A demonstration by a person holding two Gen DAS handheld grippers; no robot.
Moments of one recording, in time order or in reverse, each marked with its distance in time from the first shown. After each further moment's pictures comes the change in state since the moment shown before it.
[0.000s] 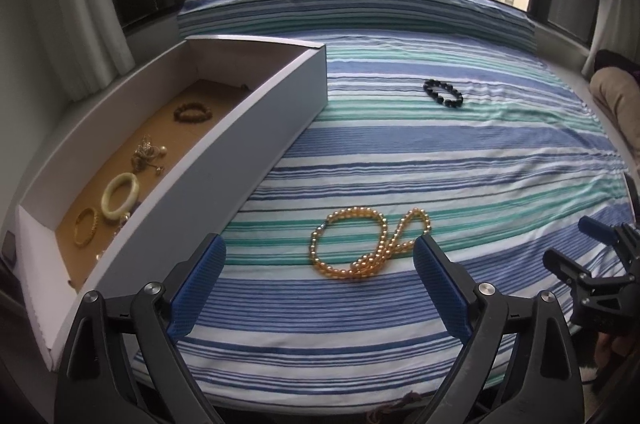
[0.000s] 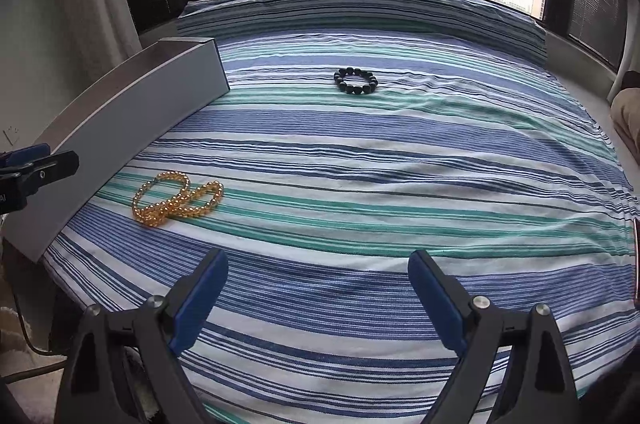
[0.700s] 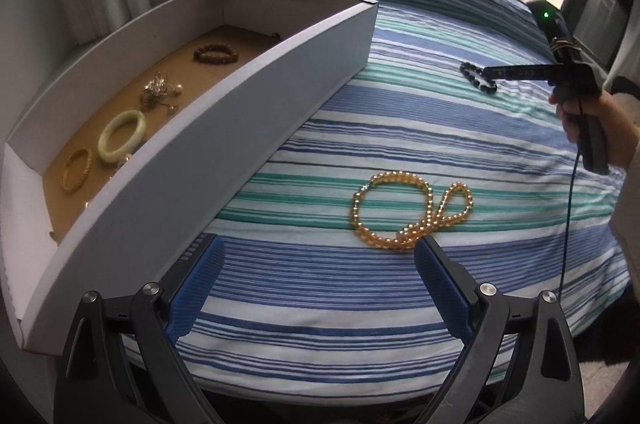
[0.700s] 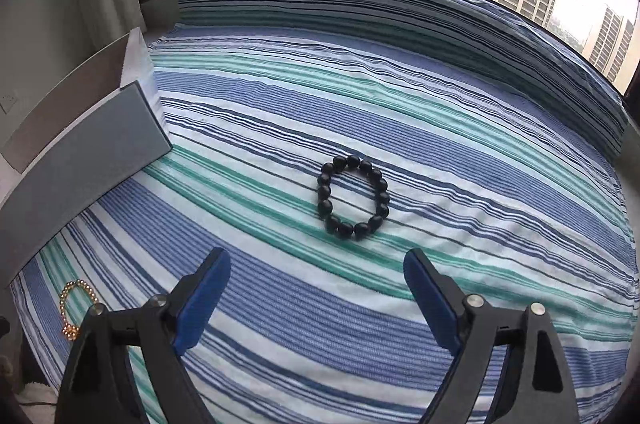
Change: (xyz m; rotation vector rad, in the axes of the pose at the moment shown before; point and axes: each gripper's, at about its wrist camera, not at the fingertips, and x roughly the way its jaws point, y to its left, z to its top) left arm 0.028 0.048 -0.024 -0.125 0.101 -0.017; right arm 0.178 -0.026 0.199 -0.248 0.120 0.053
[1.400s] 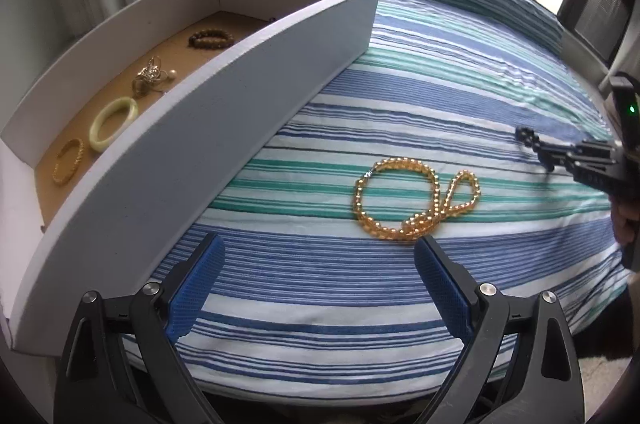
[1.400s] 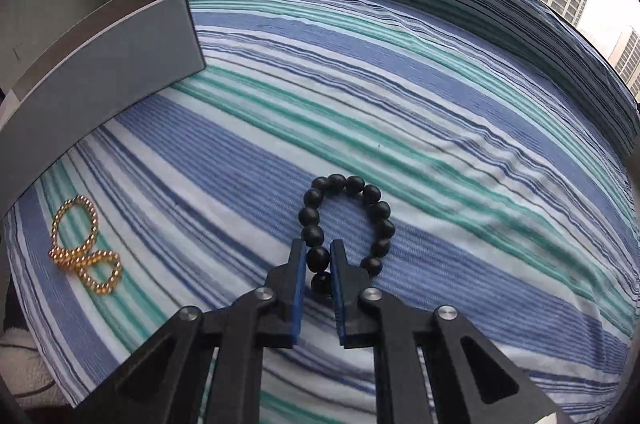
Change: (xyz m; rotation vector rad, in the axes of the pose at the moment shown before) left arm 0.014 -0.004 -0.005 0.012 0.037 -0.012; right arm -0.059 0.041 -0.088 -0.083 0.098 0.081
